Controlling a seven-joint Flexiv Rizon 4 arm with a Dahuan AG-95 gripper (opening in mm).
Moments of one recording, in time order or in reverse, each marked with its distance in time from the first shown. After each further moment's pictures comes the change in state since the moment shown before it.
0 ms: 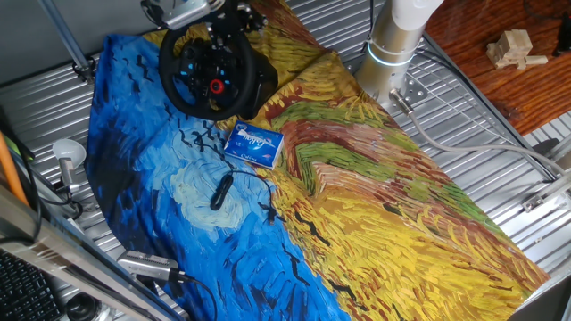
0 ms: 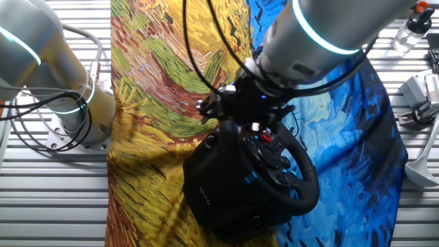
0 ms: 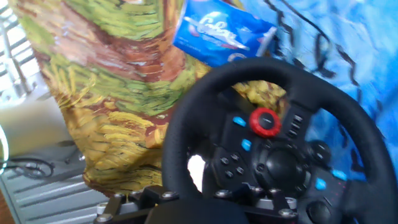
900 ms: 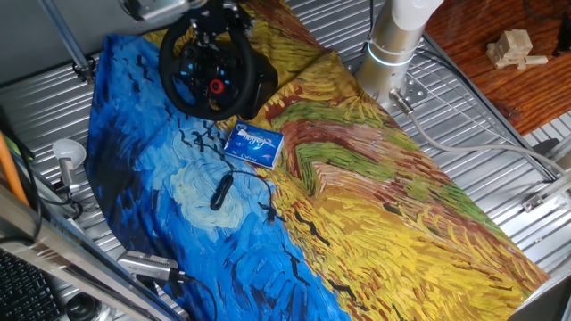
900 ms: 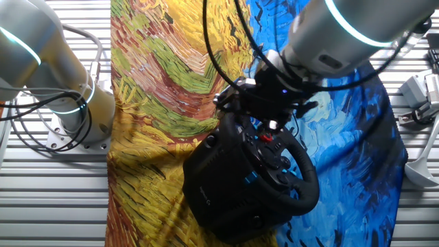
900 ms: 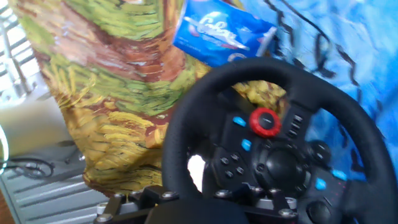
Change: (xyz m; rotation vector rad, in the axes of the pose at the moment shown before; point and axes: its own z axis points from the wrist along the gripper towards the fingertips) arm -0.005 -0.023 -0.028 -0.003 -0.016 0.058
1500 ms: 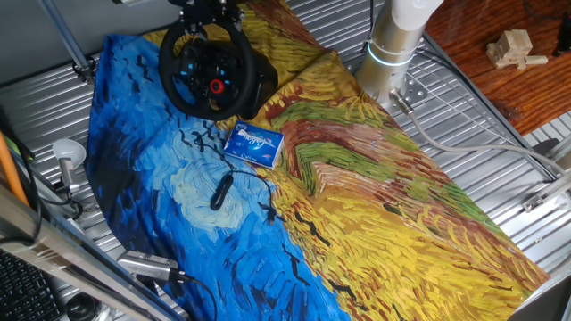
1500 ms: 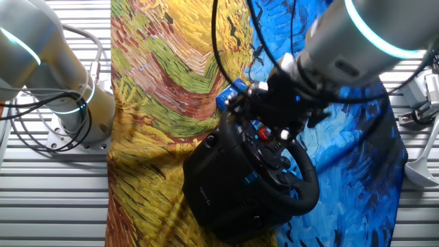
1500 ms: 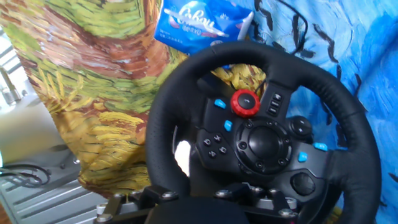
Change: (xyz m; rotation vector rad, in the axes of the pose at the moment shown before) arm 0.015 -0.017 -0.026 0.010 -0.011 0.145
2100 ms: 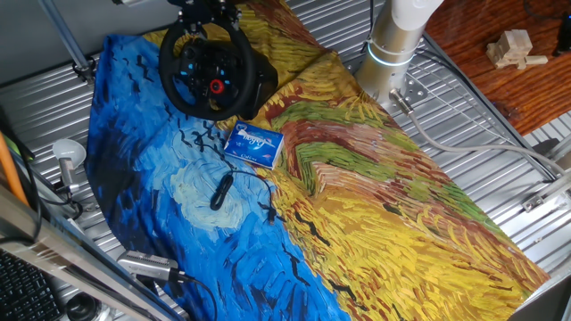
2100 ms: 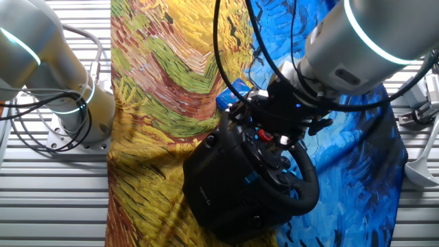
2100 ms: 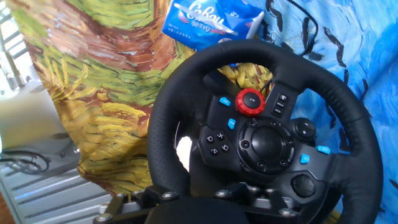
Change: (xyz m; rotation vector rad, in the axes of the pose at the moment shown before) arm 0.012 -0.010 0.005 0.009 -0.002 0.006
